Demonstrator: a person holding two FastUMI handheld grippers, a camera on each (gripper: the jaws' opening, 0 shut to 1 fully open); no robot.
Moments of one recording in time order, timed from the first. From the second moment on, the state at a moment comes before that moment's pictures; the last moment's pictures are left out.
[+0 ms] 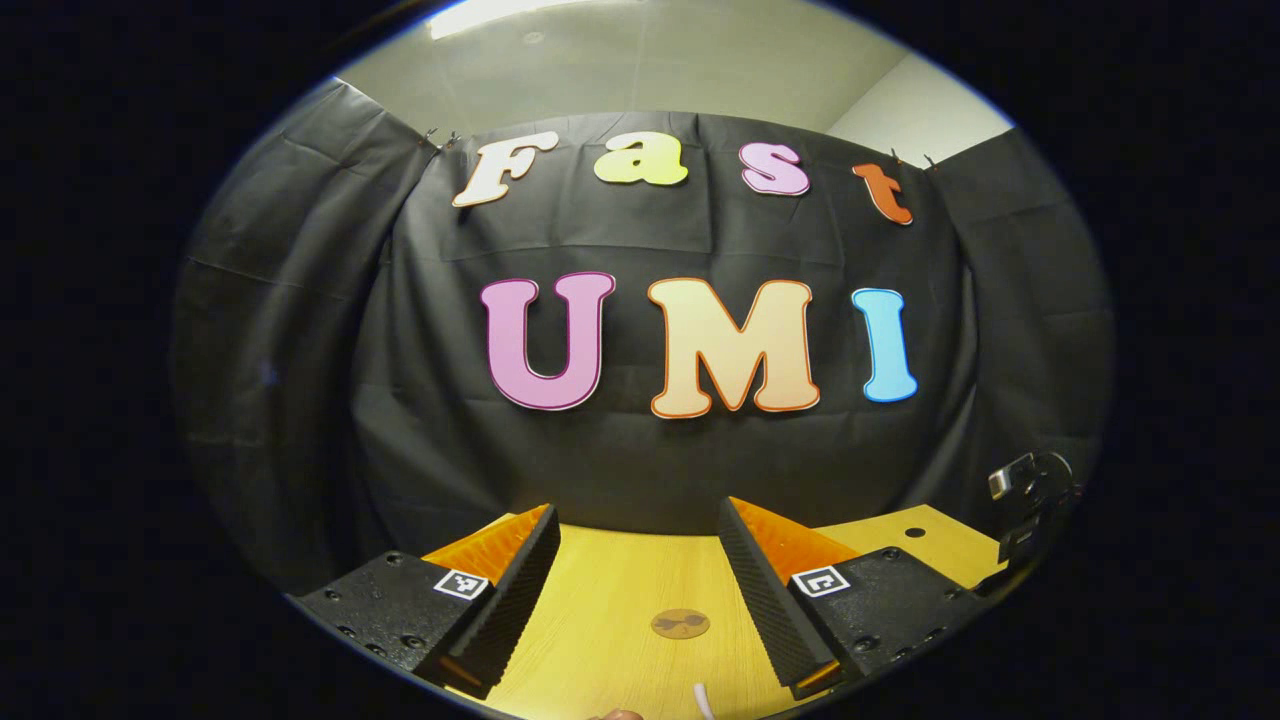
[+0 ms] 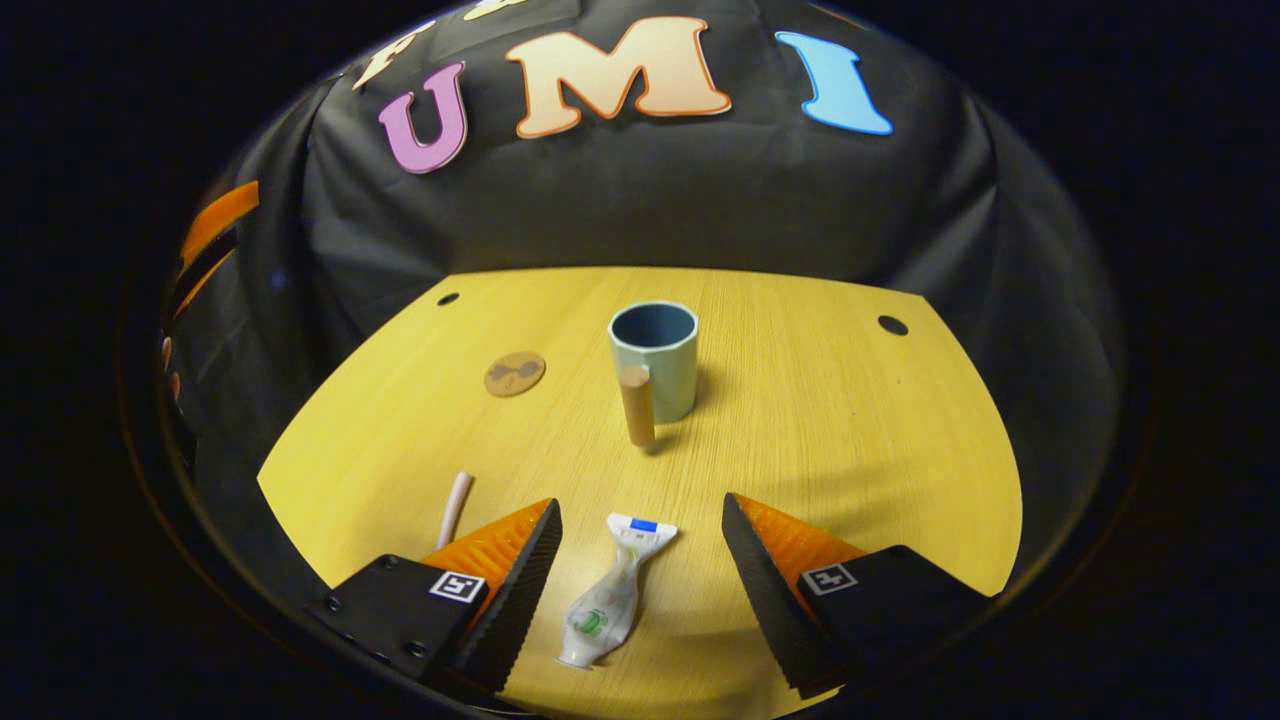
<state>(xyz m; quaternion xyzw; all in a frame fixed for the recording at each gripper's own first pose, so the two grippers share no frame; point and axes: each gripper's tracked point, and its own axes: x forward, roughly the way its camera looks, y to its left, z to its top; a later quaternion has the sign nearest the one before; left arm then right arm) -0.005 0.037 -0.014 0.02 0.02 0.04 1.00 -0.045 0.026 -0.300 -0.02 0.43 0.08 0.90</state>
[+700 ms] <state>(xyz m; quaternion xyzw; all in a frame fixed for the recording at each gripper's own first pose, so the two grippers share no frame) -0.004 0.044 -0.042 0.02 0.06 0.06 1.00 -0.066 0.029 -0.382 -0.04 0.55 0.08 0.83</state>
